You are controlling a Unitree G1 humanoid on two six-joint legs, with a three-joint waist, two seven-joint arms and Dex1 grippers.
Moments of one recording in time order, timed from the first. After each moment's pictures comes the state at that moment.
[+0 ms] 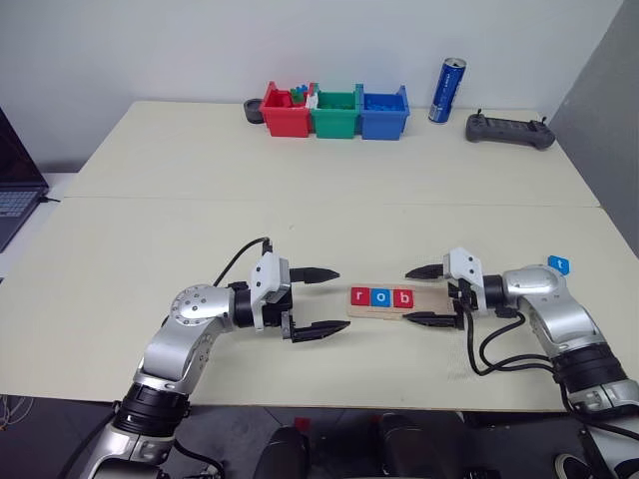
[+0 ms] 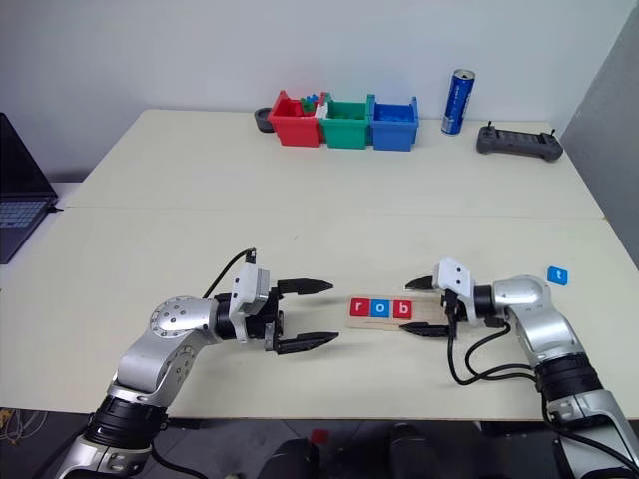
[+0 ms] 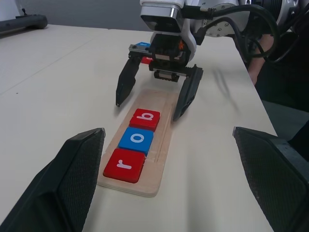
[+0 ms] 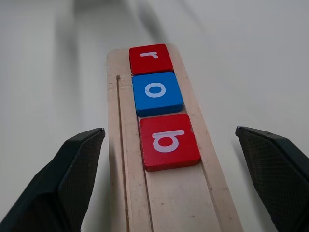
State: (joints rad) left arm -0.28 0.53 -0.12 -0.10 -0.41 0.18 -1.18; right arm -0.46 -0.65 0.17 0.24 0.22 0.10 1.27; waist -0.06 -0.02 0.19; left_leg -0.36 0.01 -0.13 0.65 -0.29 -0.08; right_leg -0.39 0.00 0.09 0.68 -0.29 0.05
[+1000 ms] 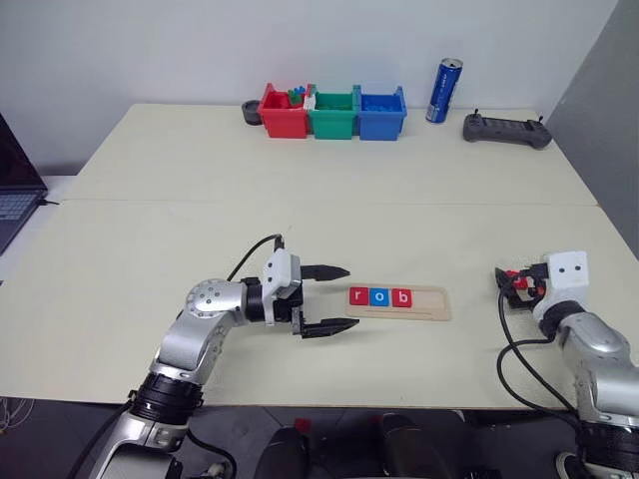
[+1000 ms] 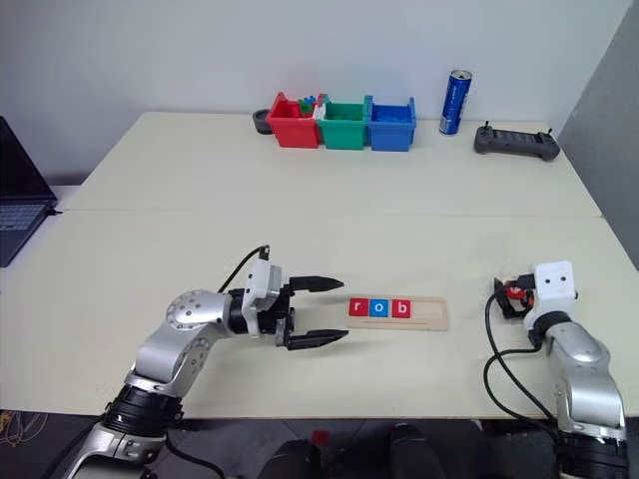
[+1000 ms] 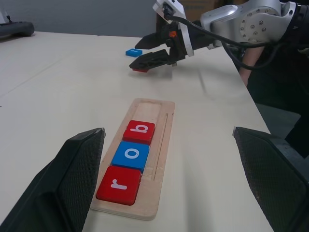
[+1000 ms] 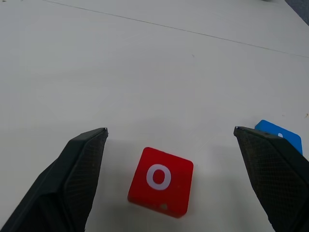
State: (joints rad) left arm -0.35 0.48 -0.16 -0.02 -0.40 0.15 -1.21; right arm -0.10 -0.45 -0.30 -0.11 0.13 0.46 0.28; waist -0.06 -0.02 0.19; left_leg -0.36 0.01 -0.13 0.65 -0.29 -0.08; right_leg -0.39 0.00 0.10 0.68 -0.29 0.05
